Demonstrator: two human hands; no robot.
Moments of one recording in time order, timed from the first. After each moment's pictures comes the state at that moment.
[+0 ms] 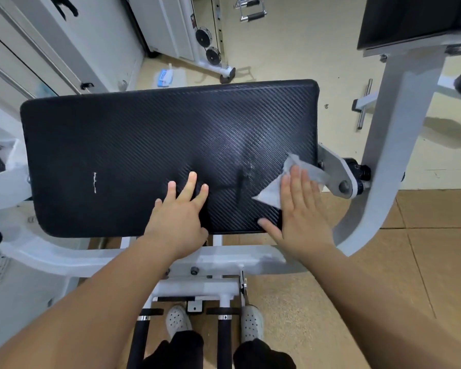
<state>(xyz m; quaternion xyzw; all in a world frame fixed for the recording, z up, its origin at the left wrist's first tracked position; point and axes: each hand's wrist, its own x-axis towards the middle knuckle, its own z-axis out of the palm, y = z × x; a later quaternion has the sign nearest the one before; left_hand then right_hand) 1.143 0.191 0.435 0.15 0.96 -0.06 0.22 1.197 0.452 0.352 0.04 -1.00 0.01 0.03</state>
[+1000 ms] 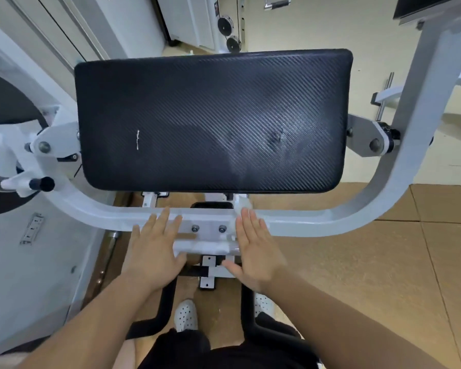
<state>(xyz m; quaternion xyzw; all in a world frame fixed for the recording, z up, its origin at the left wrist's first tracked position) 1.279 0.061 0.398 0.07 0.97 -0.05 0.20 1.305 0.306 0.332 0.17 -0.96 0.13 -0.19</state>
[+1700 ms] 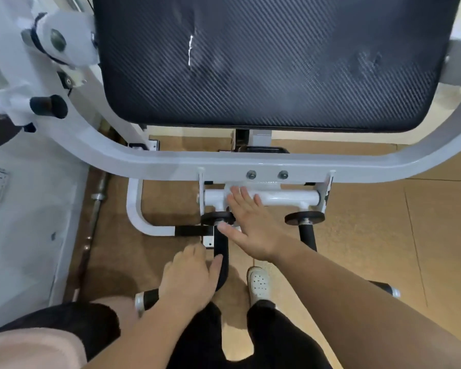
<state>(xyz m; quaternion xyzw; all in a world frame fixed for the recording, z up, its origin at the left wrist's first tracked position) 1.386 -0.046 0.279 0.05 0.95 0.10 0.30 1.324 0.145 0.290 0.11 -0.91 0.24 -0.31</state>
